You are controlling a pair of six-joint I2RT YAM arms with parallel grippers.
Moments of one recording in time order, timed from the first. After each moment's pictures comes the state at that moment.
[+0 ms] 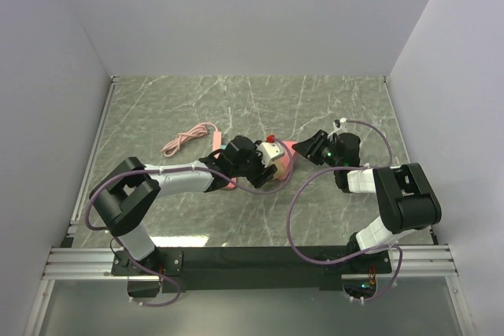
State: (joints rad) left arm -0.86 1.67 0.89 0.23 0.19 0.19; right arm 0.14 1.56 0.45 0.73 -0.45 0.81
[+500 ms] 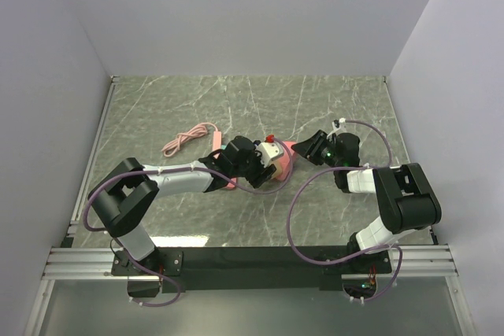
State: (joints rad) left arm -0.86 1.65 0.89 0.20 0.15 0.19; right arm 0.15 1.56 0.45 0.73 -0.46 0.81
